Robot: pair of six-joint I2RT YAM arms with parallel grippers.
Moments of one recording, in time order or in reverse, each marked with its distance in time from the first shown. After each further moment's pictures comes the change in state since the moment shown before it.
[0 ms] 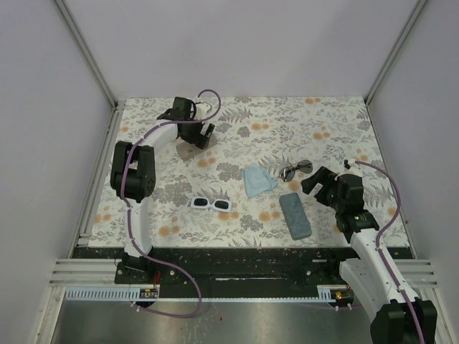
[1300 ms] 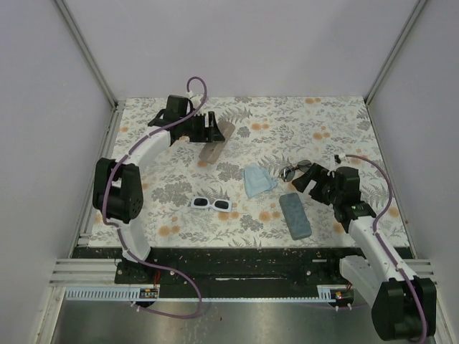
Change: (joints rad) left arm -0.035 -0.237 -0.146 0.051 0.282 -0.472; right arm 0.000 0.109 0.022 0.043 -0.132 -0.002
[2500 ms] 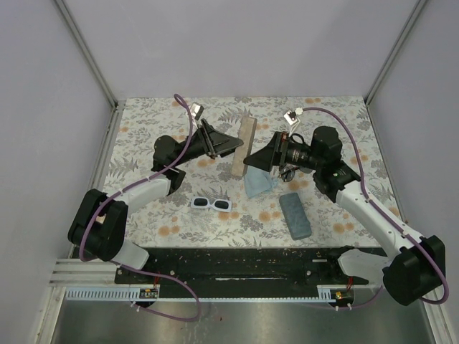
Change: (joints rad) left arm -0.200 -0.406 -0.697 1.477 0.291 -1.210; right arm 0.354 0.331 0.508 0.280 -0.548 0.152
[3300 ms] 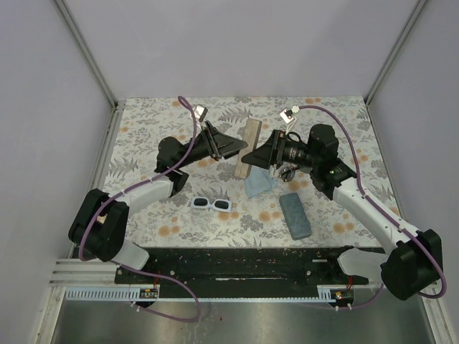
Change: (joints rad) left arm -0.042 0.000 -0.002 -0.018 -0.041 0.027; right arm 0.018 0.040 0.020 0.044 -0.018 0.031
